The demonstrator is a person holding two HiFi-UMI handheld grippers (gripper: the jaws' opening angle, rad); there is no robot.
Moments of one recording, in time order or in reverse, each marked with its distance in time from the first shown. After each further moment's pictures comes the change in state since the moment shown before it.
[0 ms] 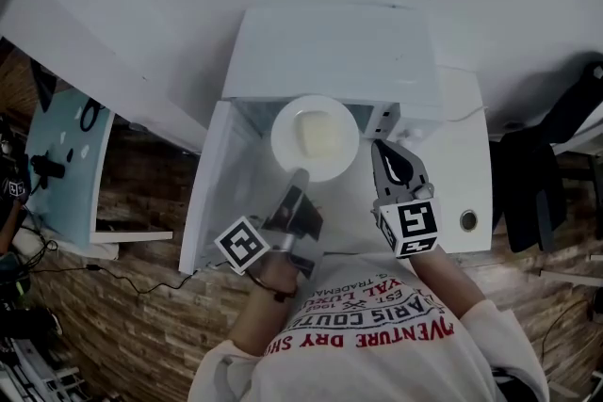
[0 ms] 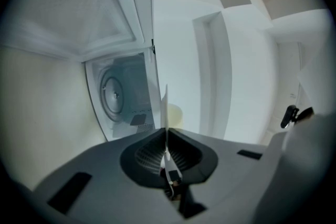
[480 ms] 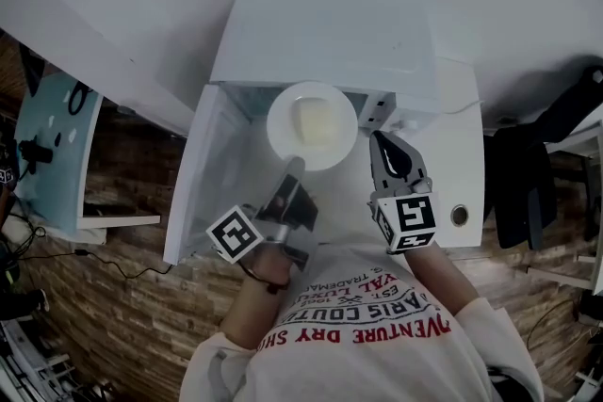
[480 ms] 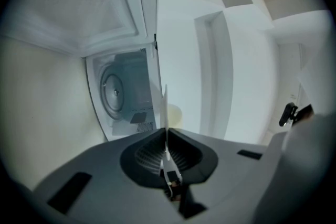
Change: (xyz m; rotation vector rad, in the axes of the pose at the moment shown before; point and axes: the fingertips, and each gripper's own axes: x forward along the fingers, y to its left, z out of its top) left arm 0.007 0.004 -0.007 -0.002 0.004 0.002; right arm -0.002 -0.009 -0.009 0.012 0.023 -0.002
